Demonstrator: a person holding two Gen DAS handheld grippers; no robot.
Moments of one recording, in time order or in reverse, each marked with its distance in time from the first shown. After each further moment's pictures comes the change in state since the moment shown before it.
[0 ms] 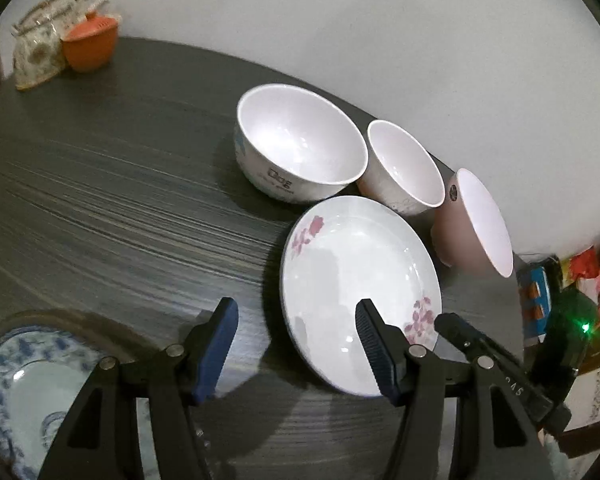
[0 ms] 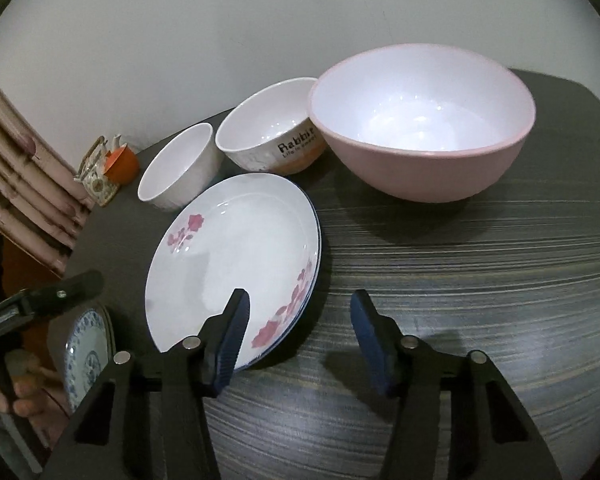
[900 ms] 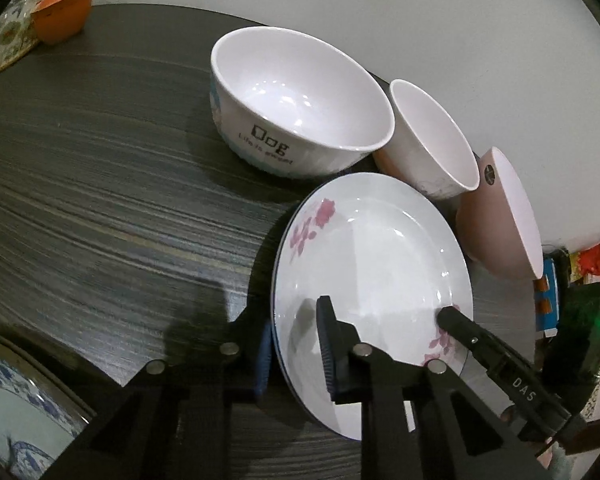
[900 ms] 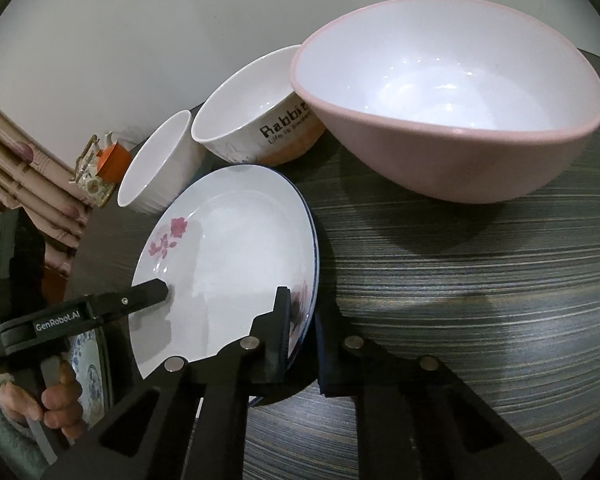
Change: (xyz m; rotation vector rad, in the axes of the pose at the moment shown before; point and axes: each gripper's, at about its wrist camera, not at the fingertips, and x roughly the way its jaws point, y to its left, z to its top) left arm 0.051 -0.005 -0.004 -0.015 0.085 0.004; right arm 0.036 -0.004 0.010 0.036 0.065 0.043
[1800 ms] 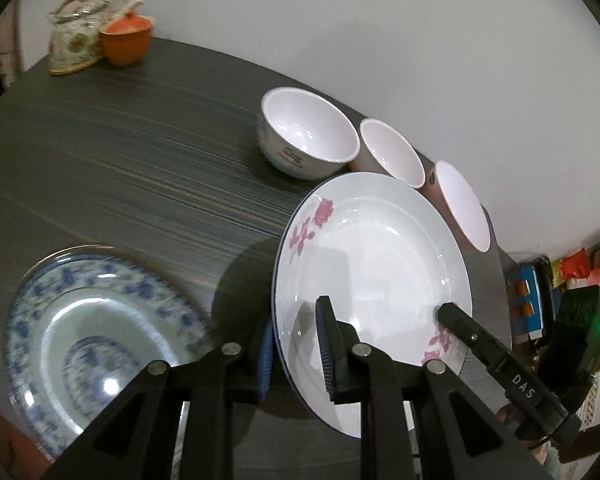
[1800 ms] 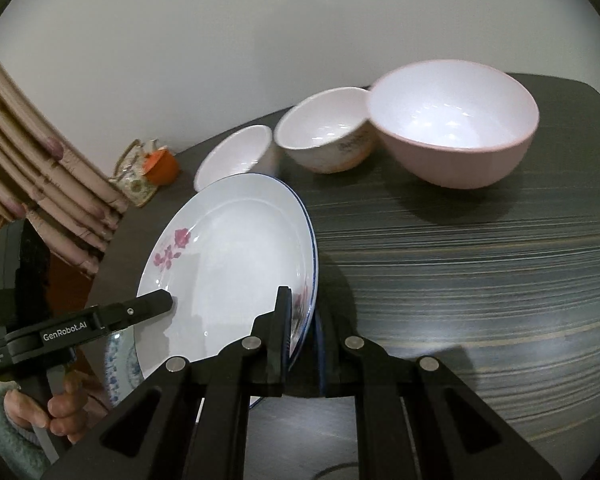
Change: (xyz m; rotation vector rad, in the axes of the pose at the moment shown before) left arm -0.118 0.016 -0.054 -0.017 -0.121 -0.013; right arm -0.070 0.048 -0.039 -0.048 -0.094 0.039
